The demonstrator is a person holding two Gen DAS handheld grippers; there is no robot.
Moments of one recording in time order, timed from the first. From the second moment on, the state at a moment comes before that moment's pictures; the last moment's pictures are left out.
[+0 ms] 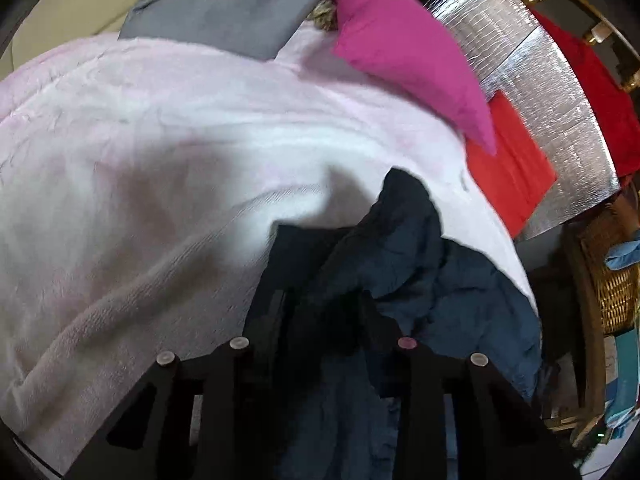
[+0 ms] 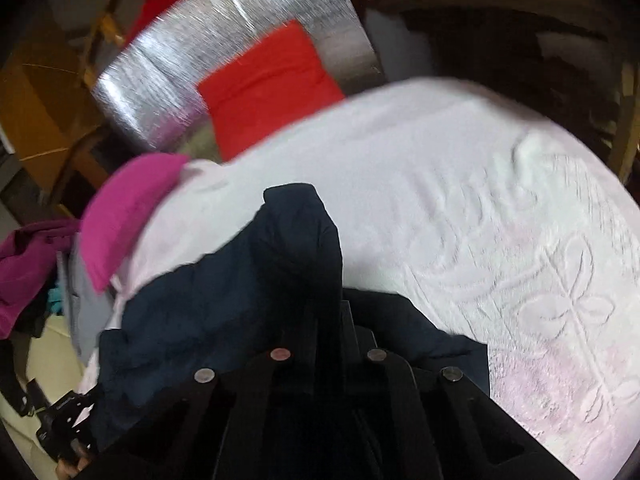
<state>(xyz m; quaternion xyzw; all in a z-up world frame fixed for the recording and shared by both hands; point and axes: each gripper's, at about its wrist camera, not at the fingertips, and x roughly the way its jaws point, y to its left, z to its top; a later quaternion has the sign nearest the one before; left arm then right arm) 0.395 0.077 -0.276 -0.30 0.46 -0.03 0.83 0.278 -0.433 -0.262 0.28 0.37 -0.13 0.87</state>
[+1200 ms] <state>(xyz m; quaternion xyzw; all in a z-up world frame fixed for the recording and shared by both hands) 0.426 0.071 -0.276 -0.33 0.47 -0.14 0.81 0.288 -0.415 -0.273 0.33 0.35 -0.07 0.87</state>
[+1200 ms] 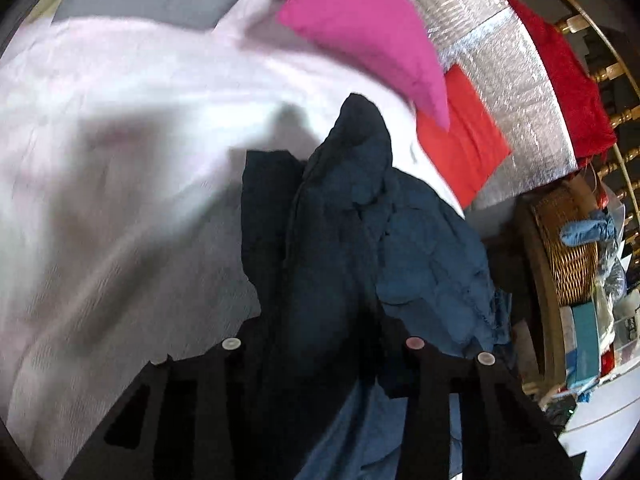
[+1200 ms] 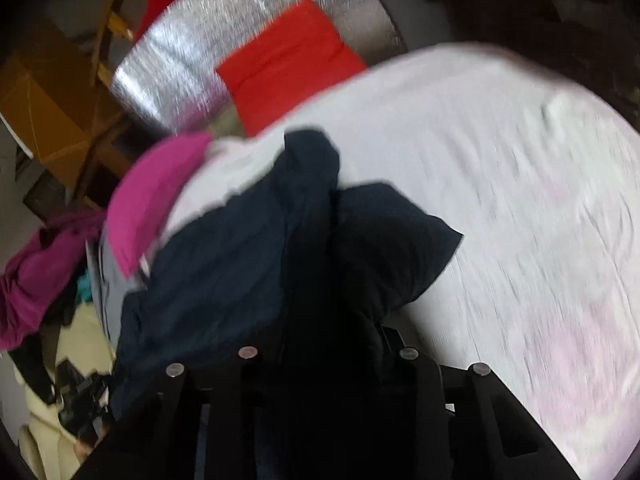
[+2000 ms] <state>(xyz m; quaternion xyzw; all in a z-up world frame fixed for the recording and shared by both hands) 0.396 0.094 -0.285 -0.24 0.51 -0.05 0.82 0.238 -0.434 -0.309 0.38 0.36 -0.11 0.84</state>
